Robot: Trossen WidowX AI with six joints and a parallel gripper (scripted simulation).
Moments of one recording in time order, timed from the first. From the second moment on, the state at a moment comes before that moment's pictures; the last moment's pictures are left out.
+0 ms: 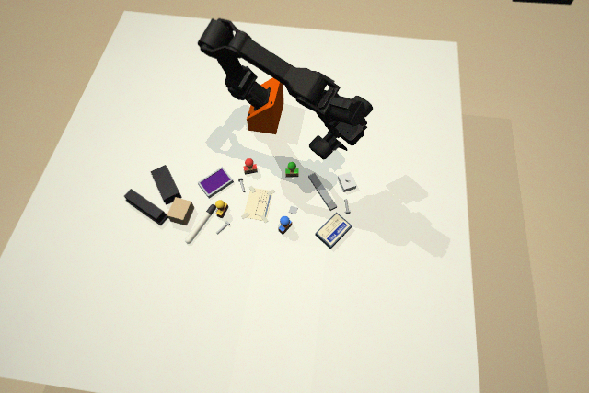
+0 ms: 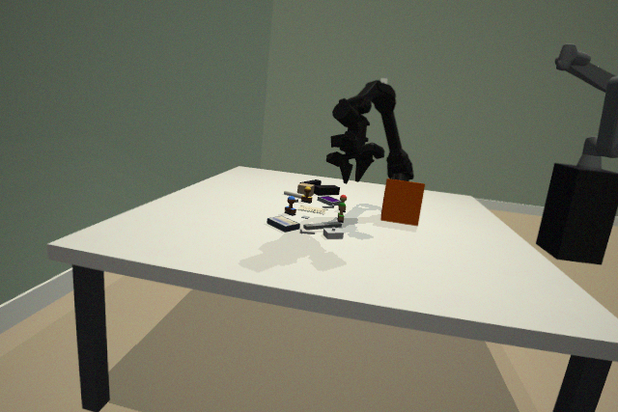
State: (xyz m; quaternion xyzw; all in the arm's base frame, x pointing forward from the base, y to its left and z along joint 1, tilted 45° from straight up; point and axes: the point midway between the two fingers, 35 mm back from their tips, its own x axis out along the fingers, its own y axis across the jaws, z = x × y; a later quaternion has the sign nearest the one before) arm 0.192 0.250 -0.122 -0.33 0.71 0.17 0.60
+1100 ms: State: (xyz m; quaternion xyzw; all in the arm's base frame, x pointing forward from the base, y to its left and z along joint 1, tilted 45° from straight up) arm 0.206 0.077 -0.084 -0.23 0.67 -0.29 0.64
